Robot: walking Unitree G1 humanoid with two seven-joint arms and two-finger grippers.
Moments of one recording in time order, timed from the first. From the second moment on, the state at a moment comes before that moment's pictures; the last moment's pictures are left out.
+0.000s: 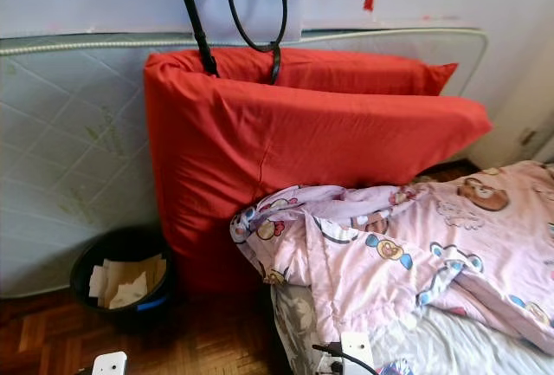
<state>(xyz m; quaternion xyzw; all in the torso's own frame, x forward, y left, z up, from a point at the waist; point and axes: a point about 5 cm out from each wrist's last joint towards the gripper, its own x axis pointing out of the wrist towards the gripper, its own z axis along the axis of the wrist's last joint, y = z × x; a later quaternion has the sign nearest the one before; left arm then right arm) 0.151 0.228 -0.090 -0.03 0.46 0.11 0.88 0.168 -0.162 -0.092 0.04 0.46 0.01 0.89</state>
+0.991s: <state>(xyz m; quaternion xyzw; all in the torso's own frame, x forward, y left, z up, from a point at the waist) 0.144 0.233 -0.091 -0.02 0.47 0.12 0.88 0.165 -0.149 -0.095 0.05 0.47 0.02 0.88</state>
